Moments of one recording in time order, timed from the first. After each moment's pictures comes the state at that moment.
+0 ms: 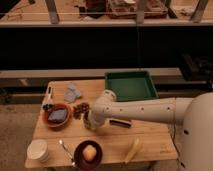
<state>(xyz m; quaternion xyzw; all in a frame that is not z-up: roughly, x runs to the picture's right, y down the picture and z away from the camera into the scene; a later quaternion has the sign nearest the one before) -0.075 0.193 0.810 -0.24 -0.22 -0.20 0.92</state>
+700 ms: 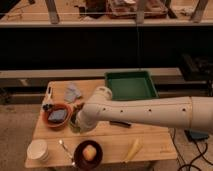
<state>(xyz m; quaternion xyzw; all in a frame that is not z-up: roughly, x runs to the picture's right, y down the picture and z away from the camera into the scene) -0.136 0.185 0.680 -0.20 -0.30 -0.29 0.89</state>
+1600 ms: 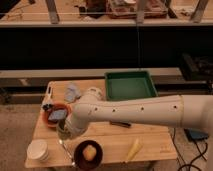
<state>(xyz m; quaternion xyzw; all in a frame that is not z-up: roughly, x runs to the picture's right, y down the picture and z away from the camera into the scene) -0.180 0.203 0.661 -0.21 -0.35 -0.34 0.85</state>
